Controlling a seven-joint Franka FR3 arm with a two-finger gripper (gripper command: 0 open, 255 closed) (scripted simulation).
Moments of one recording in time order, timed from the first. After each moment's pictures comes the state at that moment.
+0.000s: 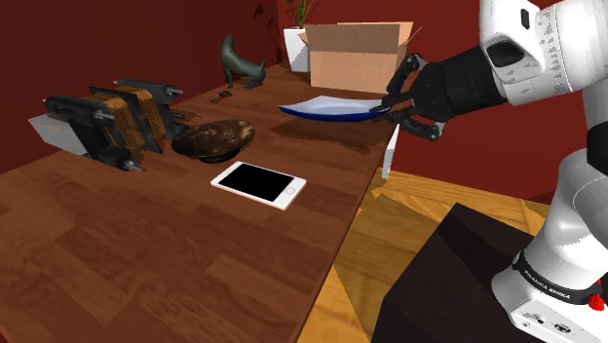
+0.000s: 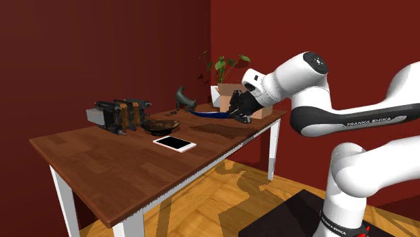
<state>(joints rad) 0.39 -1.09 0.37 -2.79 -0.42 2.56 -0.60</state>
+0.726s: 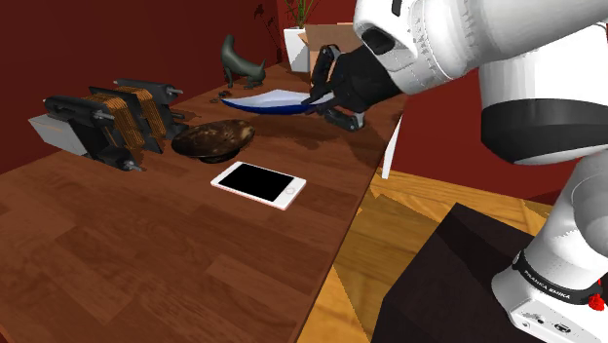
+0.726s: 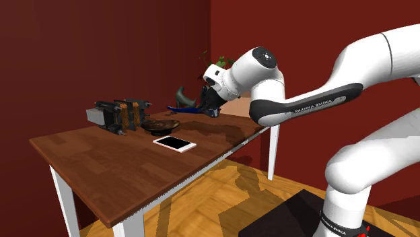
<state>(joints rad) 0.13 -0.70 0.55 -2.49 -0.51 2.69 -0.49</state>
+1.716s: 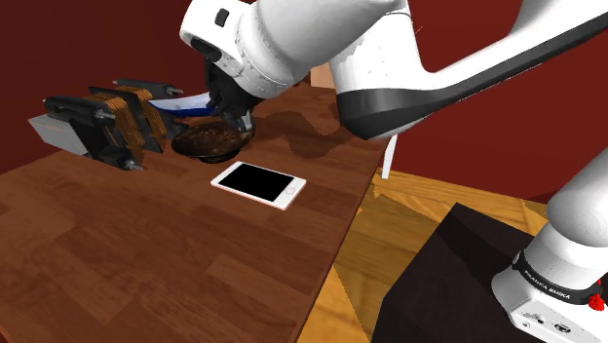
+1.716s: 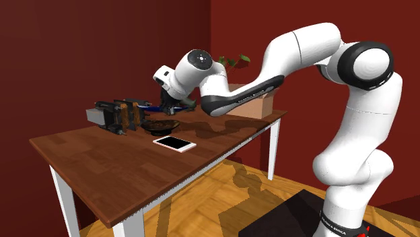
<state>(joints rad) -0.37 -0.08 1.11 -1.92 -0.99 2.51 -0.16</state>
